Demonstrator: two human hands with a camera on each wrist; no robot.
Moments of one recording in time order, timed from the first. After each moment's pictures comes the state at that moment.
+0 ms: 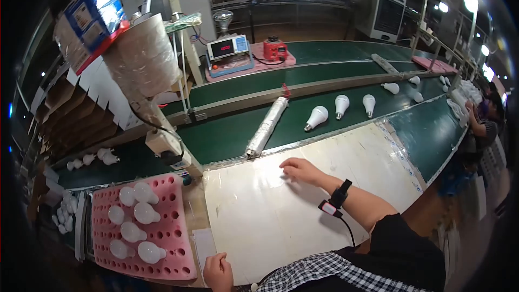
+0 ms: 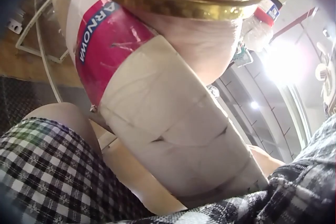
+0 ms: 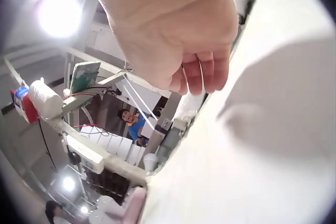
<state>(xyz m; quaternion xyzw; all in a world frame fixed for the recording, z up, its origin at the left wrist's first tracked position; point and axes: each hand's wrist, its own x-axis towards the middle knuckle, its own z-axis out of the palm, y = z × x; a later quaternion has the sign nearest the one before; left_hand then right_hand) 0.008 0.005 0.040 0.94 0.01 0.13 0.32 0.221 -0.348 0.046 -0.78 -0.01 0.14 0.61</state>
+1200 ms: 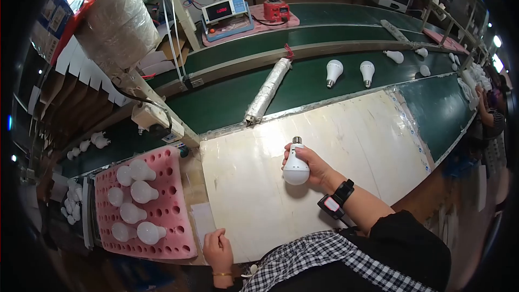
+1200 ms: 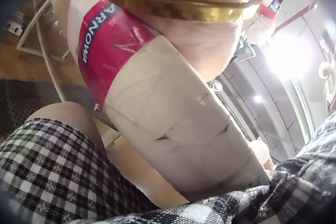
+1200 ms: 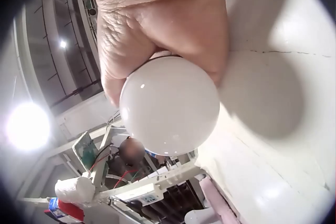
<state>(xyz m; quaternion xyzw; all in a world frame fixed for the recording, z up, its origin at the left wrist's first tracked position) 0.016 0.008 0.017 0.93 0.00 0.17 0.33 0.165 -0.325 0.015 -0.31 0.05 0.19 0.93</state>
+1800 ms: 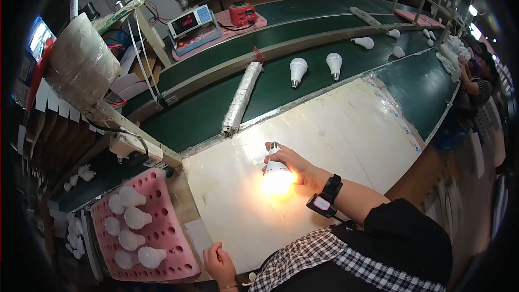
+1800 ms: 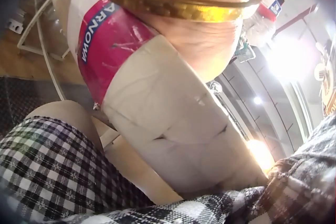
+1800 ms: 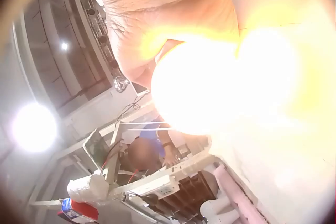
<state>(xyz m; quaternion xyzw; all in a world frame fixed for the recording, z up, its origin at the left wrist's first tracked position) 0.016 0.005 0.022 0.93 0.00 0.15 0.34 0.173 -0.319 0.034 -0.38 0.15 0.18 0.89</state>
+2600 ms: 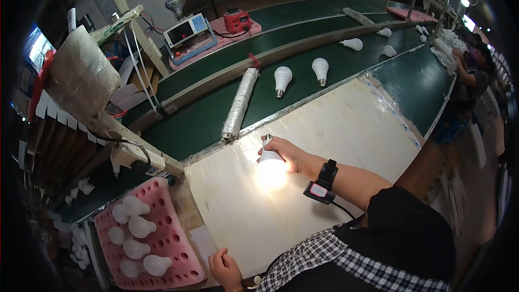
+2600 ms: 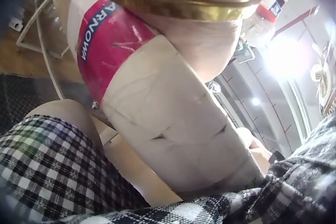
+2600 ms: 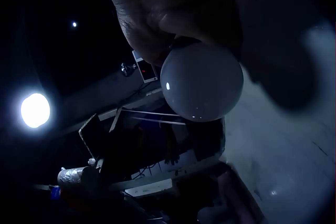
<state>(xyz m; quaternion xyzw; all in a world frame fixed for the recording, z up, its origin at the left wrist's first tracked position) 0.013 0.008 0.023 0.94 -0.03 0.16 0.30 0.213 -0.322 0.042 -0.38 0.18 0.18 0.89</state>
